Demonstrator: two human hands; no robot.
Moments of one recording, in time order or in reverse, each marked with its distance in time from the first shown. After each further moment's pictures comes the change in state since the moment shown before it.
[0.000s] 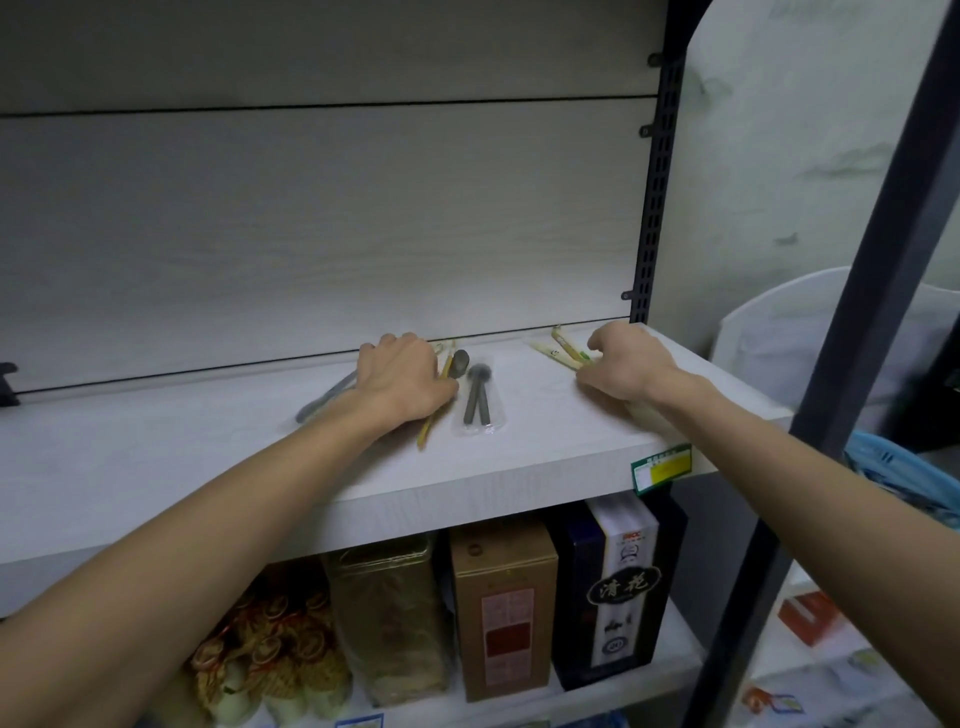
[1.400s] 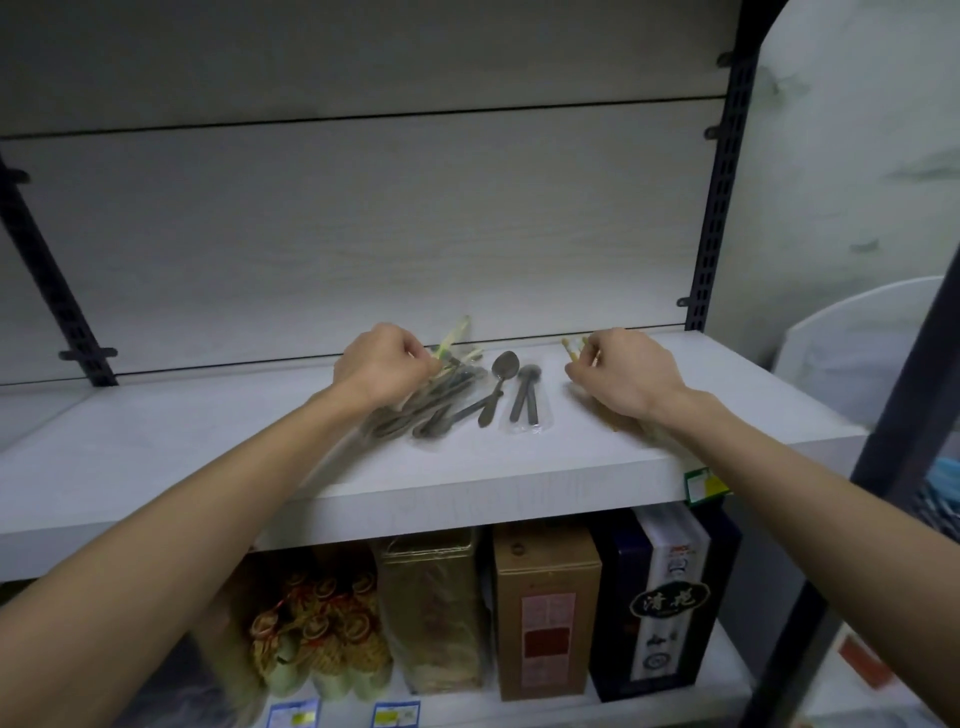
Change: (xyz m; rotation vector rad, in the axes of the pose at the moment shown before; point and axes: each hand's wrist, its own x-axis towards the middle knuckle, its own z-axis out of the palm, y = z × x) left_hand -0.022 -0.063 -0.023 -0.431 0.034 -0.270; right_hand -0.010 -0.046 0.019 0.083 0.111 -0.152
